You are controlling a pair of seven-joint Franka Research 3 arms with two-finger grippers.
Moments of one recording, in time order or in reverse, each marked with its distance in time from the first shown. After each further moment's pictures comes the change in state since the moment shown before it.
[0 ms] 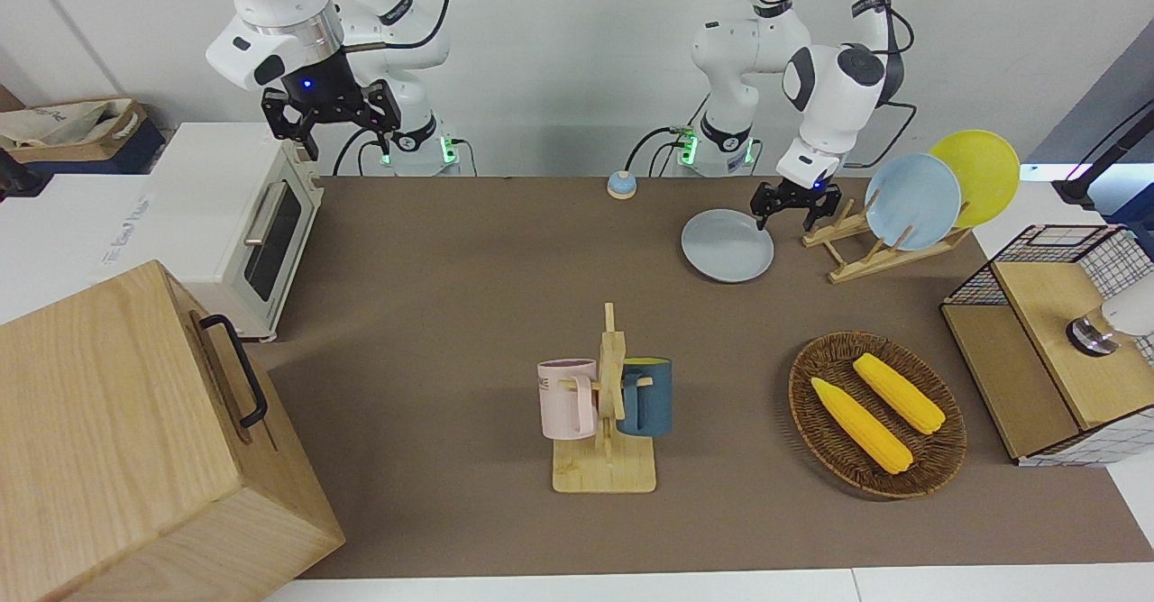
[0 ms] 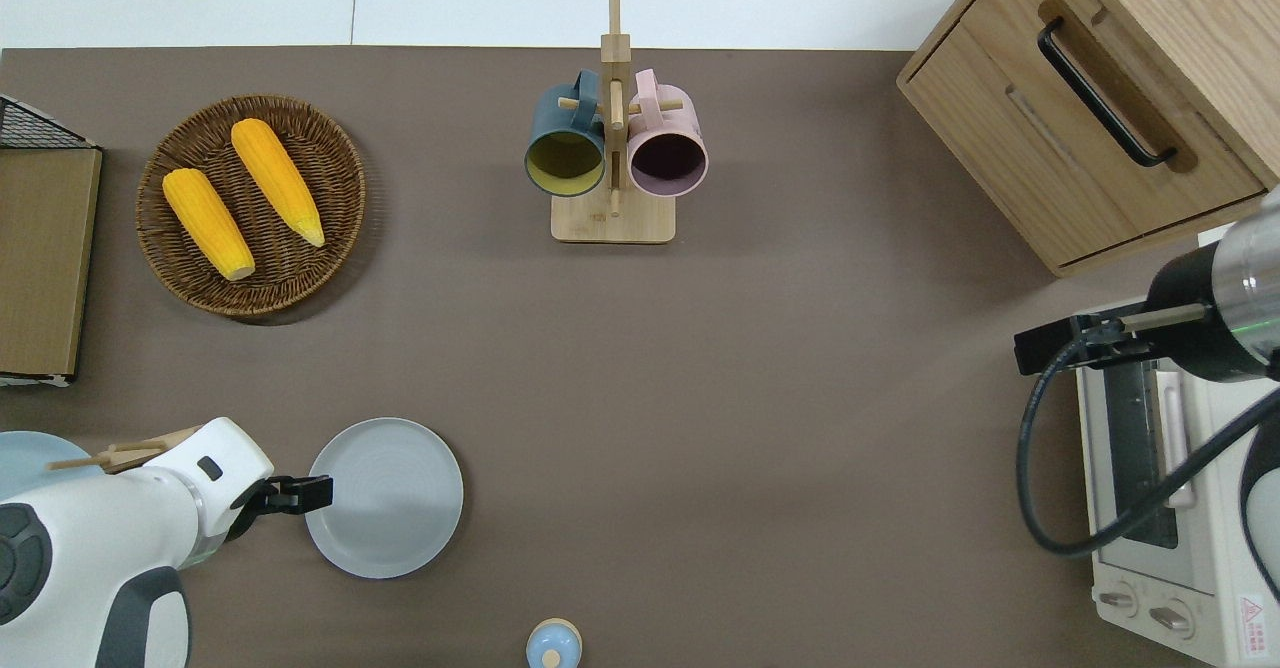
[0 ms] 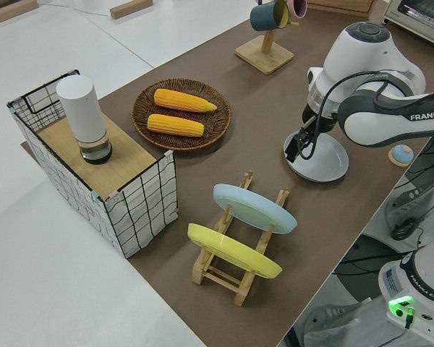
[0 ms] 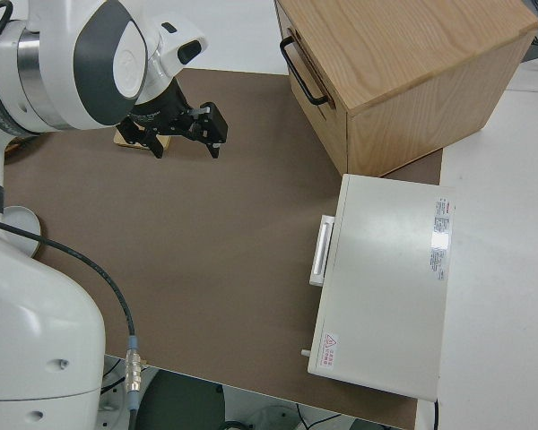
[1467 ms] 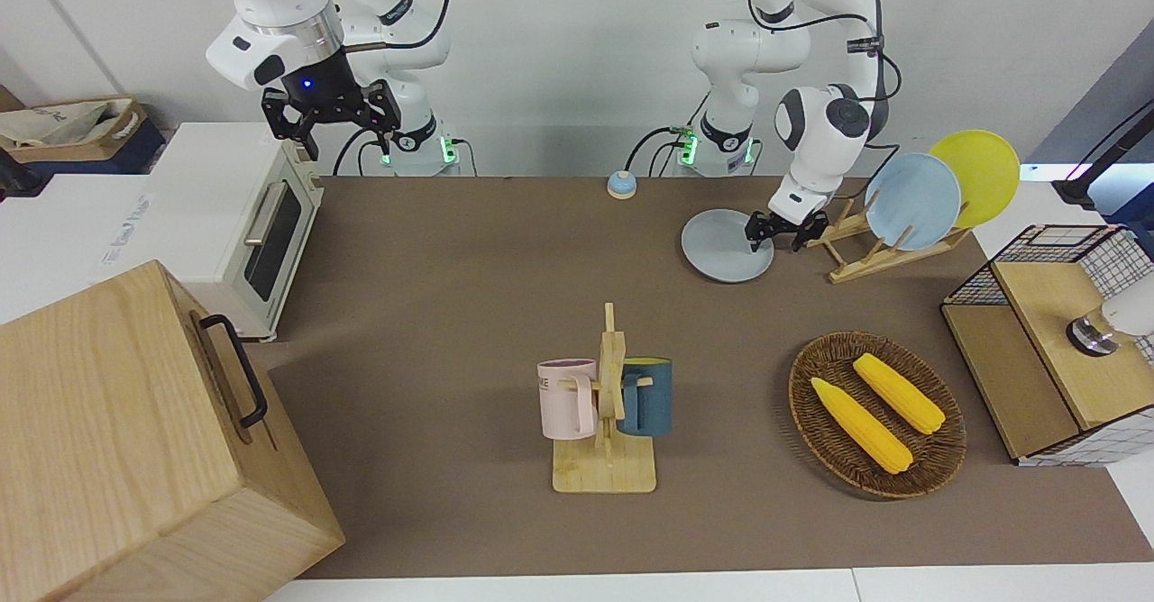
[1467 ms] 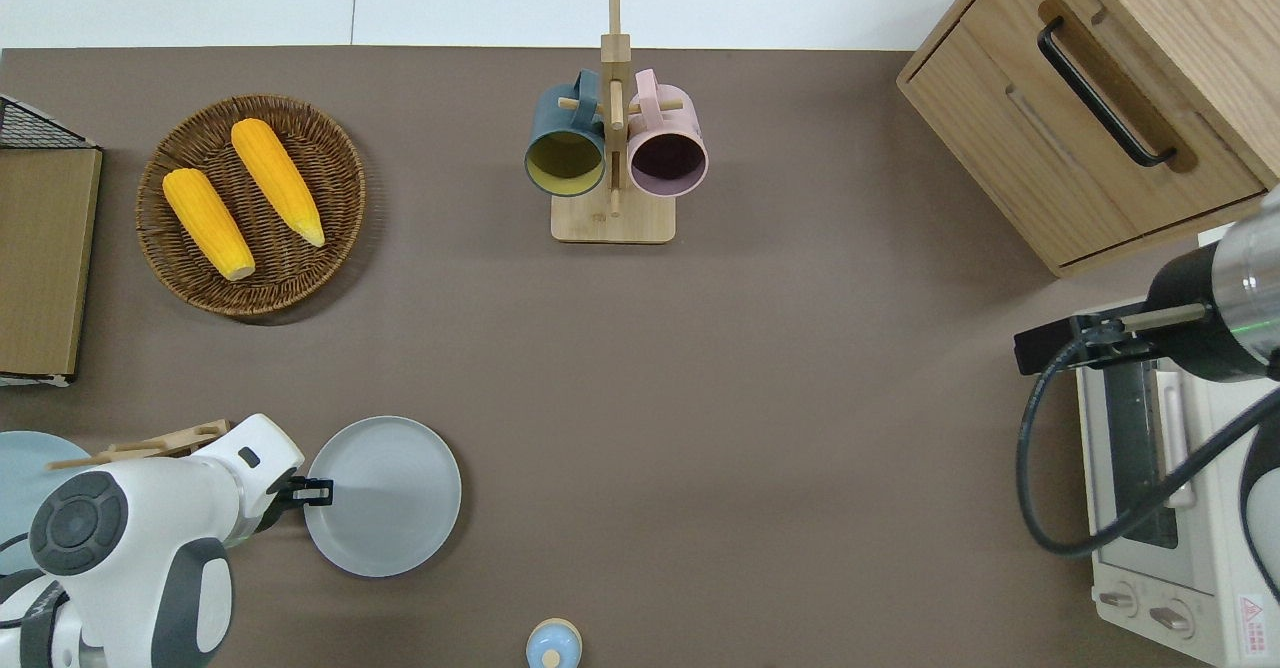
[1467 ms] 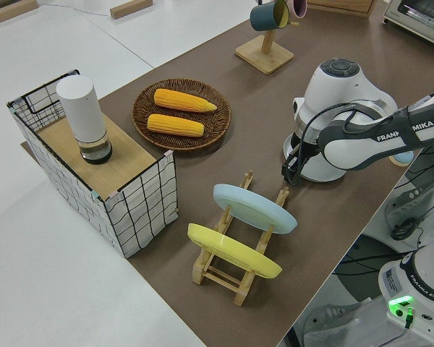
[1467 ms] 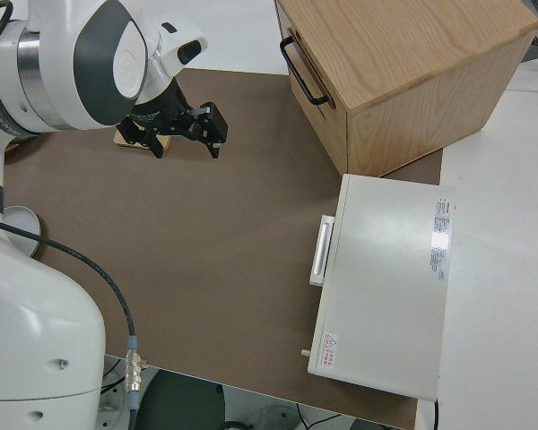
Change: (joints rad) left arm 0.018 0.166 -0.002 -0.034 0.000 0.123 0.000; right arm 0.000 0.000 0.000 0.000 0.000 0.000 0.000
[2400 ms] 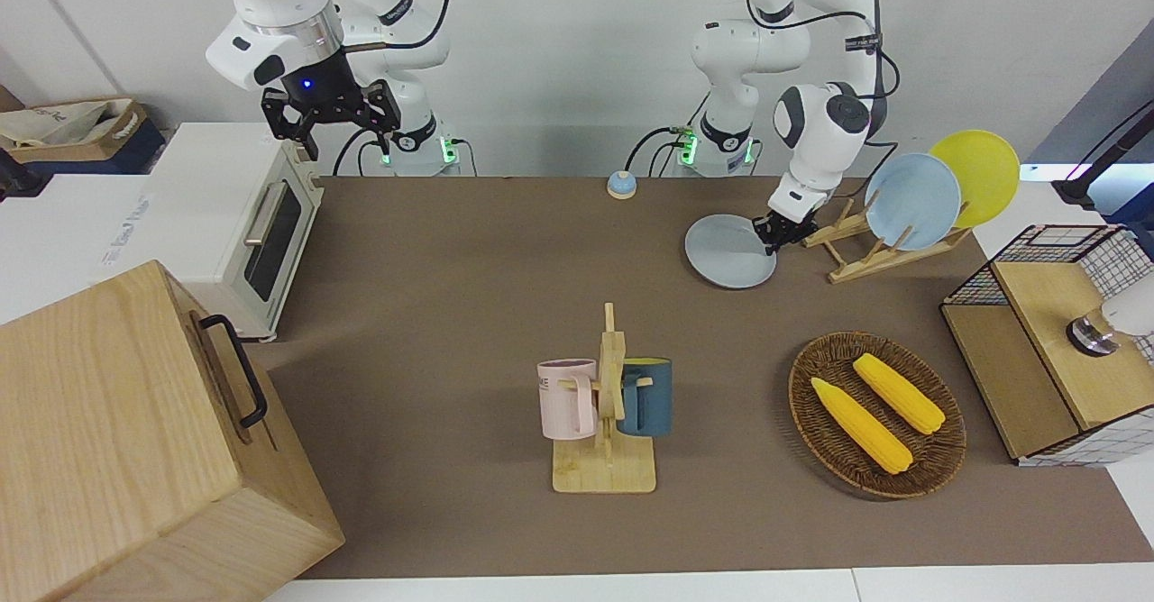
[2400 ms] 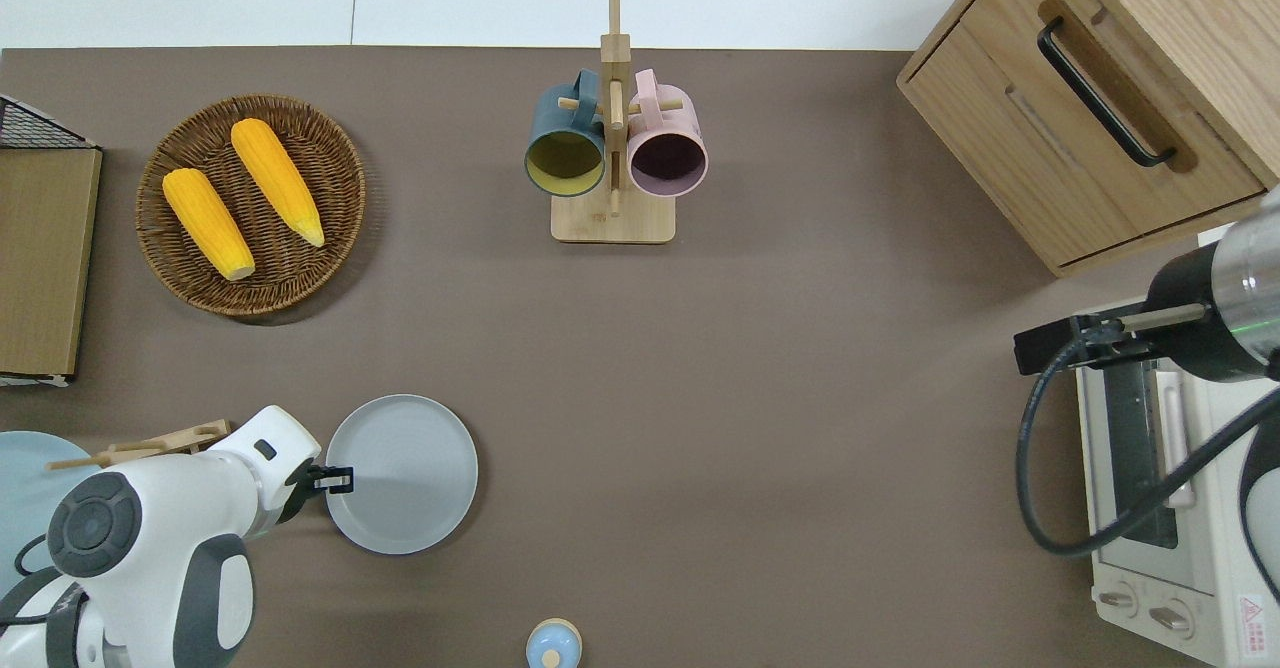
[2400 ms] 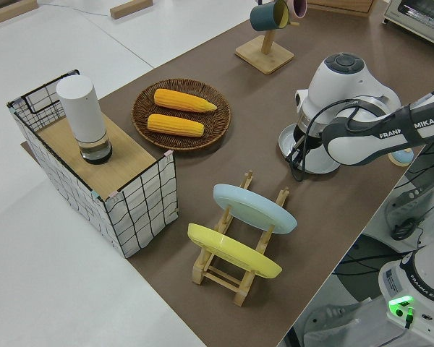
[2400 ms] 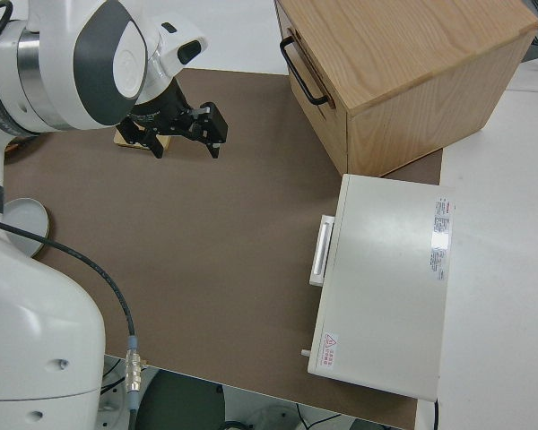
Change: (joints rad) left arm -0.052 0.009 -0.007 0.007 -0.083 0.046 -0.034; right arm 0.000 0.000 0.000 0.000 0.000 0.000 0.000
